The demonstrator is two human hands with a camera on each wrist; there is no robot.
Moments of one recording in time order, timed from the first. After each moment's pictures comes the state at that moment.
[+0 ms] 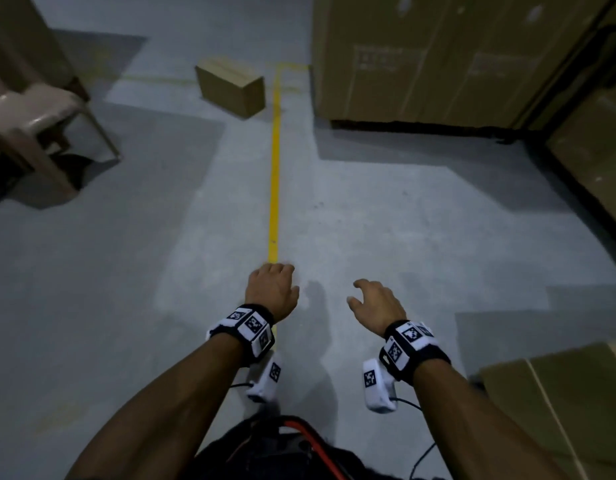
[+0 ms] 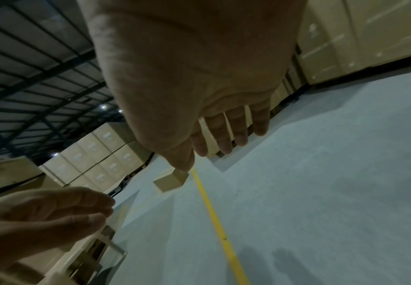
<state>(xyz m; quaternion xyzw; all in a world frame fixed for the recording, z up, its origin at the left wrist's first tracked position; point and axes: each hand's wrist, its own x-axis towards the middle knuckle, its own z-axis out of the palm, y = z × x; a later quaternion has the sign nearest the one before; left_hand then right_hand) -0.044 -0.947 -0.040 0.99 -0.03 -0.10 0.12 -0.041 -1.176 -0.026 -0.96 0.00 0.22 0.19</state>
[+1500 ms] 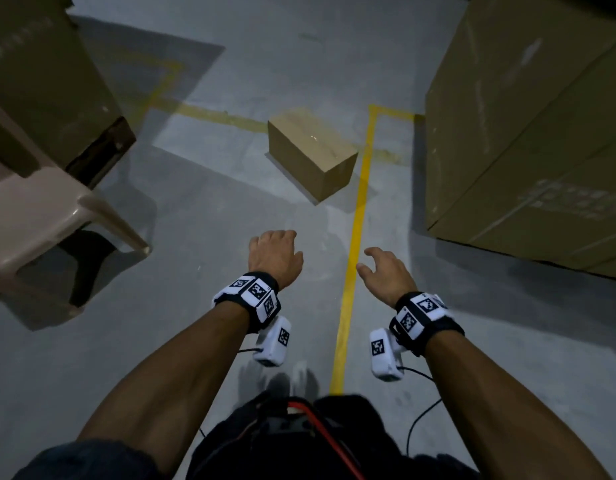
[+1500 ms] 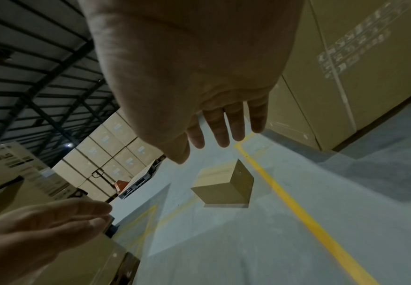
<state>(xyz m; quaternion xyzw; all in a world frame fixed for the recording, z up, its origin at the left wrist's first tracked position) 0.940 -0.467 -0.016 0.97 0.15 -0.08 0.15 1.006 -0.690 -0.024 -0.95 -0.09 0.21 0.20</state>
